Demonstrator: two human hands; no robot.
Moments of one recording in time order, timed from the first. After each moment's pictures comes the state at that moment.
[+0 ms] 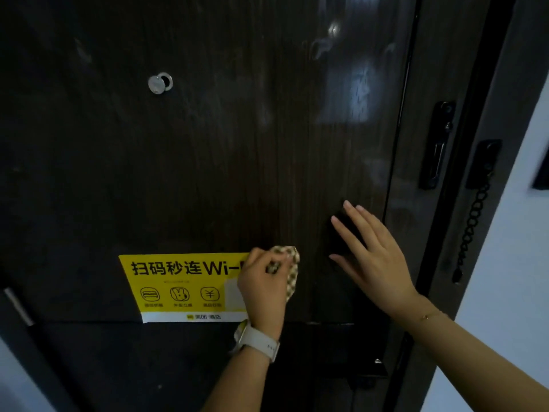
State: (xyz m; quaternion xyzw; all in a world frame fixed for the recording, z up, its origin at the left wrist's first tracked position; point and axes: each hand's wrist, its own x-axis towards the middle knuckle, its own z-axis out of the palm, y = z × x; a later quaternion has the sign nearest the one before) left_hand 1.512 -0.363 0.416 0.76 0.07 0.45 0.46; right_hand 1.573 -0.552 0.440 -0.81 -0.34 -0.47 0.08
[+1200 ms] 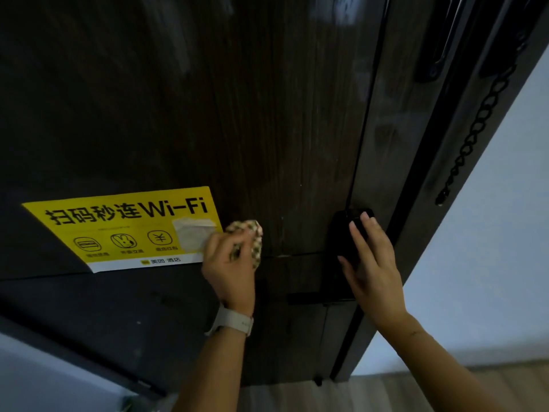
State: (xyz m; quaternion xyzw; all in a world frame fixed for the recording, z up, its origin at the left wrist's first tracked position) left_hand 1.518 -0.368 0.313 0.75 0.08 0.51 0.40; right_hand 1.540 -0.595 0.293 -0.86 -0.23 -0.38 0.26
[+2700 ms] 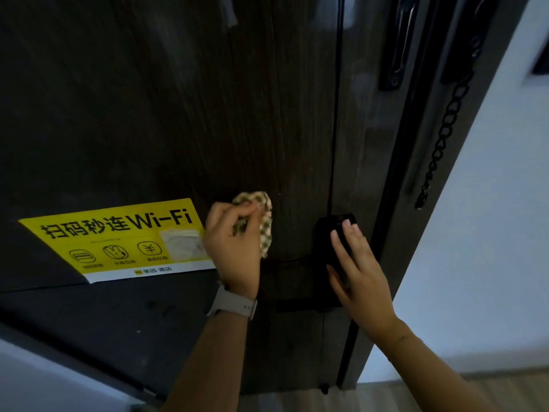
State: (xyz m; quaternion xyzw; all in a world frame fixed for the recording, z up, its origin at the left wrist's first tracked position) left_hand 1.536 -0.406 0.376 0.75 0.03 0.52 0.40; right_hand 1.545 -0.606 0.285 -0.87 -0.26 -0.33 0.25
